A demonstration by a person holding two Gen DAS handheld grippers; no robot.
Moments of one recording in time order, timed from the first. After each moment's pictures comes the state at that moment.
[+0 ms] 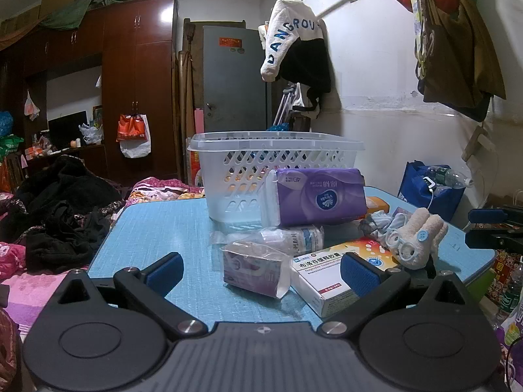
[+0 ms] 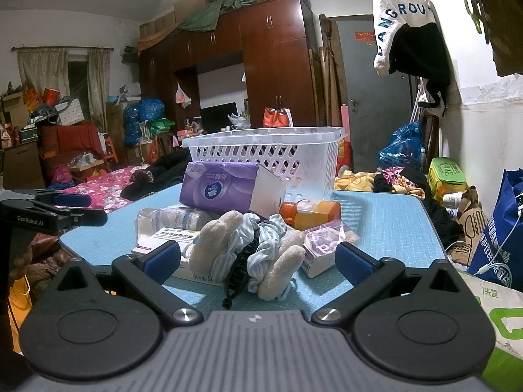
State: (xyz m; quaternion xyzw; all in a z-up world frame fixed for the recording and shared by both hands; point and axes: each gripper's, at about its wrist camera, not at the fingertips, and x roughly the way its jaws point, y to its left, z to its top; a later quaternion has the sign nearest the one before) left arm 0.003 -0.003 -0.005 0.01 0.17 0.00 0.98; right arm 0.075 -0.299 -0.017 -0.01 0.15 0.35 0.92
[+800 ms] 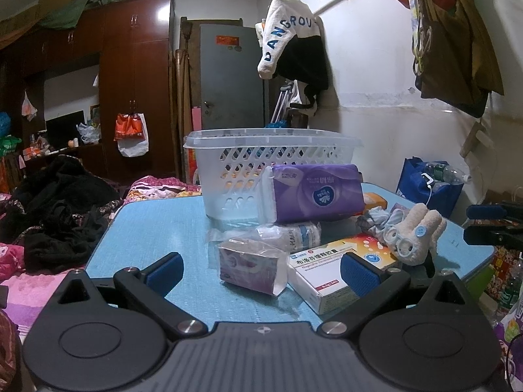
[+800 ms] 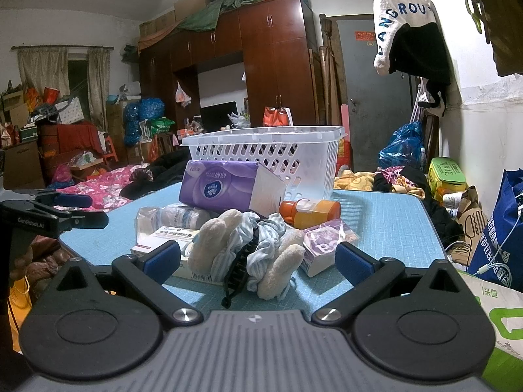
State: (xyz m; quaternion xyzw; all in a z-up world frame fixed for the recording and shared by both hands) left arm 0.004 -0.006 -0.007 0.01 0.18 0.00 0.98; right arm 0.075 -0.299 -0.017 -0.01 0.15 0.35 0.92
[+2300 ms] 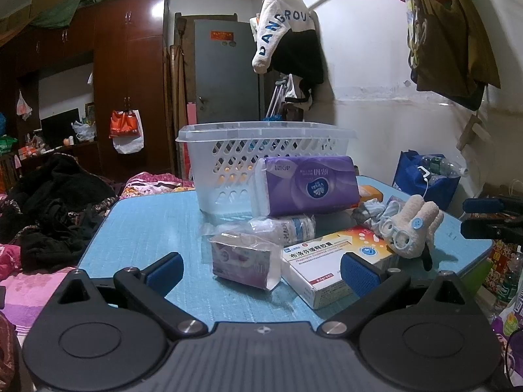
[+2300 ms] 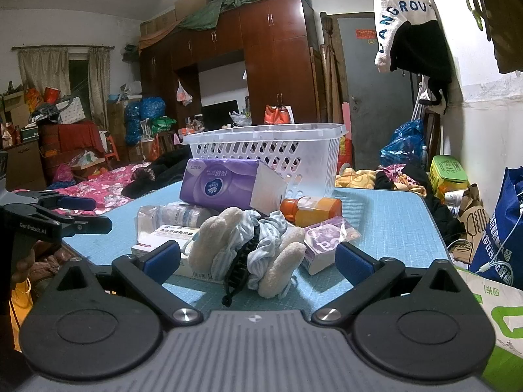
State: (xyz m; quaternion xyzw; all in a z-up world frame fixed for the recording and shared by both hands) left arm 0.007 -0.010 -0.011 0.02 0.19 -0.01 0.98; right arm 0.077 -0.298 -0.019 -0.01 0.16 0.35 0.92
